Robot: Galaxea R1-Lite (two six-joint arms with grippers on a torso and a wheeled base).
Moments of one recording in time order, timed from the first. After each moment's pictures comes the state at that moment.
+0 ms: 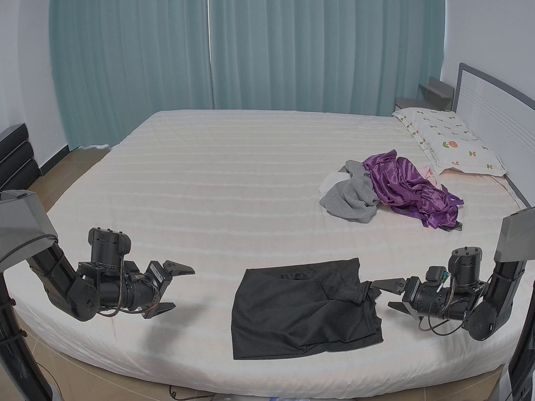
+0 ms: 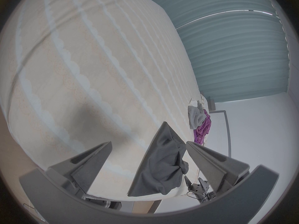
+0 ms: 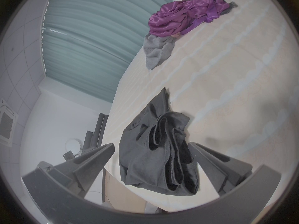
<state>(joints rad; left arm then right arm) -0.15 2.01 -0.54 -0.75 -0.40 -1.05 0.17 2.14 -0.25 -1.33 0.46 0.81</state>
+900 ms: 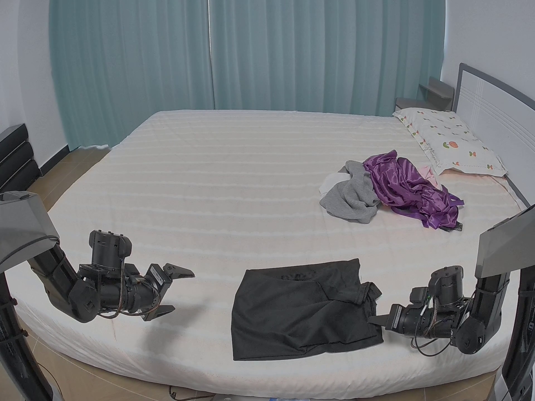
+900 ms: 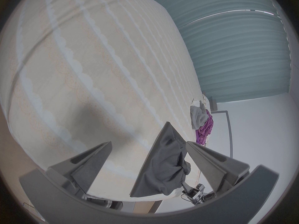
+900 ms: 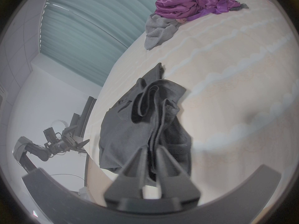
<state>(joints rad) -0.16 2.02 -0.53 -0.75 -0.39 -1.04 0.29 2.24 -0.21 -1.33 0.35 0.67</state>
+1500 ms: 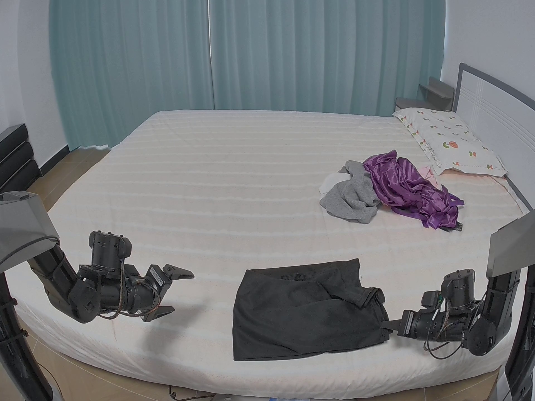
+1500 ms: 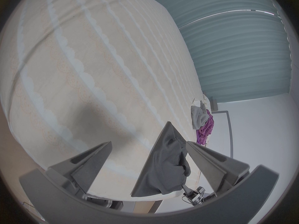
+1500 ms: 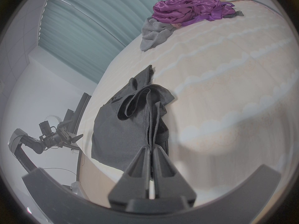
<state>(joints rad) -0.15 2.02 -0.52 -0.75 -0.39 -1.04 0.22 2.20 -0.12 -1.32 0.35 0.56</state>
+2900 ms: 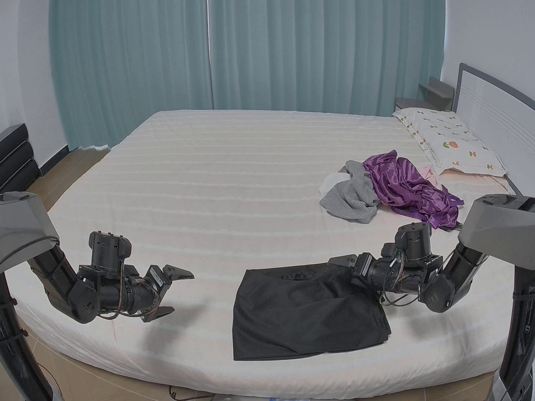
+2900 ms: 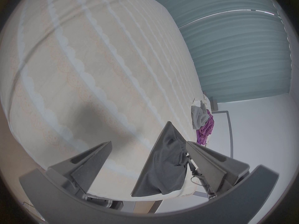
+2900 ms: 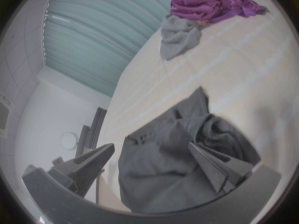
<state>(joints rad) -0.15 2.02 -0.52 -0.75 -0.39 -1.04 0.33 2.26 -0.72 -0.98 0.33 0.83</state>
